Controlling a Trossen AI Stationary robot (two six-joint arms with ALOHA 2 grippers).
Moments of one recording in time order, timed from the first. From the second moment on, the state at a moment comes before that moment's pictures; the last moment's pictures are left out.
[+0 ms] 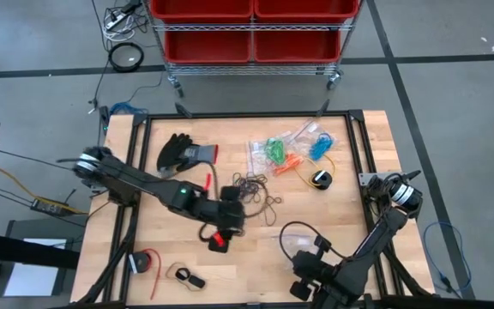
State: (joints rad) left arm -0.35 1.64 1.38 -0.63 -0.16 -0.08; right arm 0.90 2.00 1.57 -1.10 0.67 1.41
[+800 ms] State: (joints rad) left arm -0.42 1.15 0.49 0.35 -0.18 -0.48; right arm 0.75 2.00 1.59 -0.34 0.75 0.36
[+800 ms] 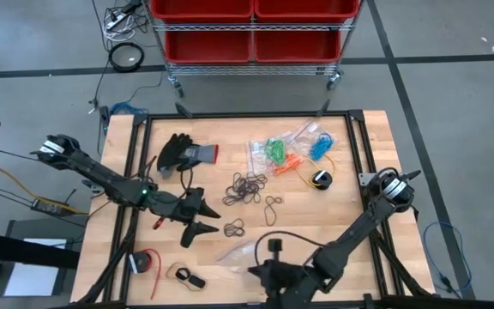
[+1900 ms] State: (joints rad) left arm -0.52 1.16 0.42 0.58 0.01 -0.07; right arm 0.67 1.98 1.59 -0.07 0.70 0.26
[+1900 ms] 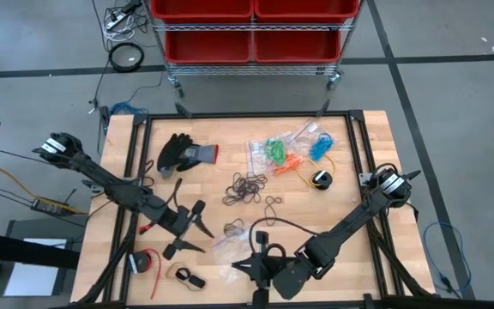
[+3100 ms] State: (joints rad) left arm -0.52 1.35 0.42 0.72 -0.04 -0.16; right arm 0.52 2.14 1.42 -0.19 0.58 0.54
